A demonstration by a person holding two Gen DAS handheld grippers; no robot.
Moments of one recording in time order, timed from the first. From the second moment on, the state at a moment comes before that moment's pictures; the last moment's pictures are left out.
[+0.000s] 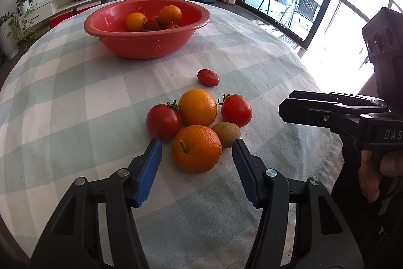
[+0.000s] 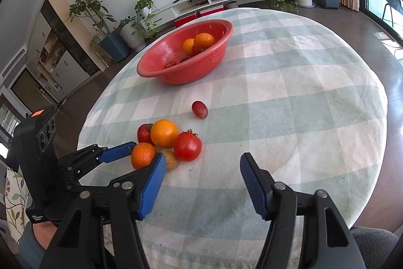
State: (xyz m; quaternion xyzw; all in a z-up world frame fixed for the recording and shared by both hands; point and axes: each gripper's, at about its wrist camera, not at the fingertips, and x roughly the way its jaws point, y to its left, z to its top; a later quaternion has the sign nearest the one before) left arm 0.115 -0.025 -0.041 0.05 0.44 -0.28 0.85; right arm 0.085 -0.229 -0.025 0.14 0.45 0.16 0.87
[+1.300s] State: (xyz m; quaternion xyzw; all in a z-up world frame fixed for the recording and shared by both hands) left arm 0.109 0.003 -0.045 0.01 0.44 -0.27 0.86; right arm 0.128 -0.195 -0.045 0.10 0.49 0.16 0.85
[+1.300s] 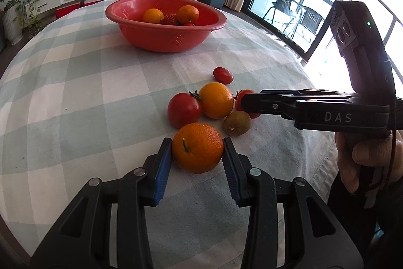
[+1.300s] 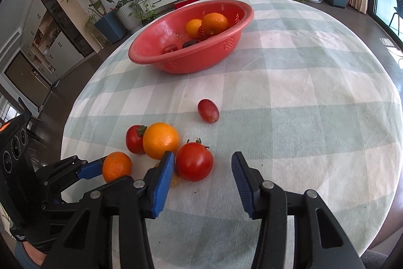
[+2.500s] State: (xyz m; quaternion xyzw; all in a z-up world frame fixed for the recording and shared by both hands) left arm 0.115 0.020 -0.027 -0.03 0.42 -0.26 0.87; right arm 0.126 -0.227 -0.026 0.14 0.49 0.17 0.84
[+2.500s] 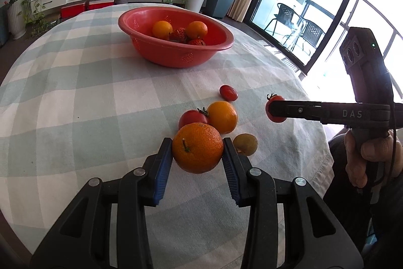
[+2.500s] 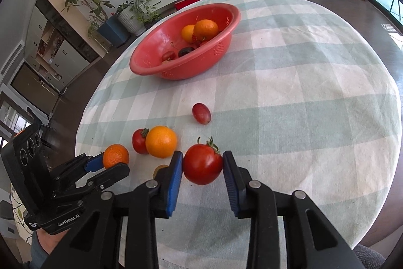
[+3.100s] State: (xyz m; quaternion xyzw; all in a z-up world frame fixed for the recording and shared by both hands) left arm 0.235 0.011 0.054 0.04 0.37 -0.23 0.90; right arm 0.201 -0.206 0.053 0.07 0.41 0.20 0.89
